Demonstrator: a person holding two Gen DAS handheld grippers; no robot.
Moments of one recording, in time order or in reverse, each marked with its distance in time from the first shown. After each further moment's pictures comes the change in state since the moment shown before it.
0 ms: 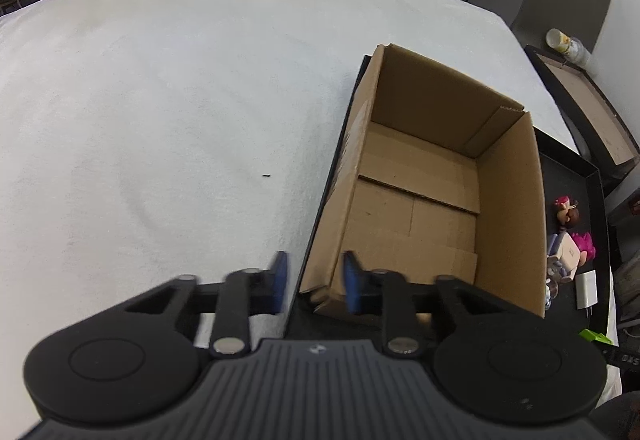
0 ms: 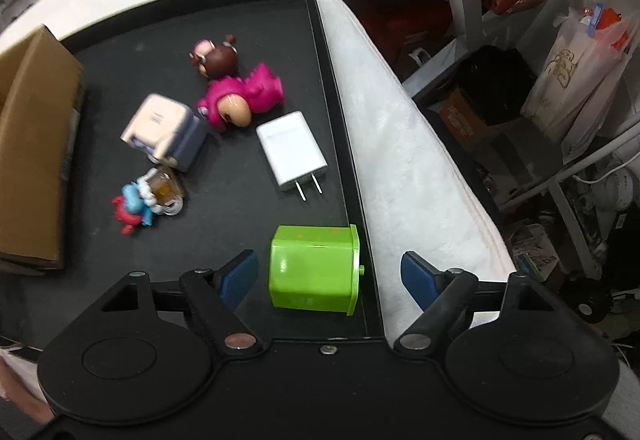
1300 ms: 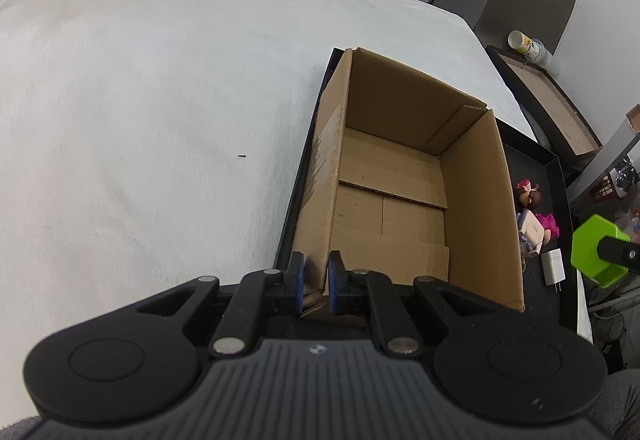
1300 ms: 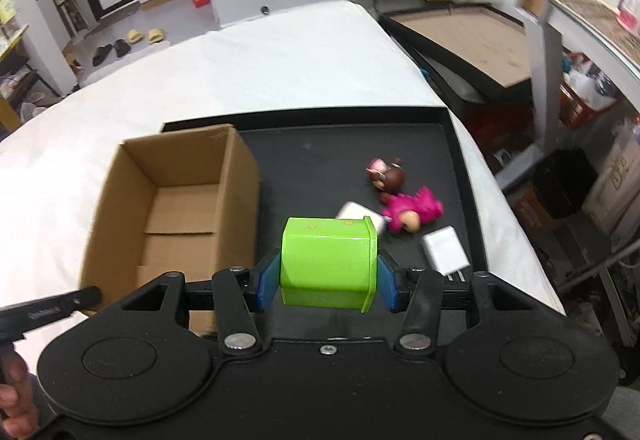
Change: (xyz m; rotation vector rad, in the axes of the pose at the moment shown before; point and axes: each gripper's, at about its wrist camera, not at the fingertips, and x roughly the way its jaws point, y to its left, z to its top) left arm -0.006 0.014 -0.007 0.008 -0.009 -0.131; right arm -0.108 0.093 0.021 -0.110 -0.233 0.204
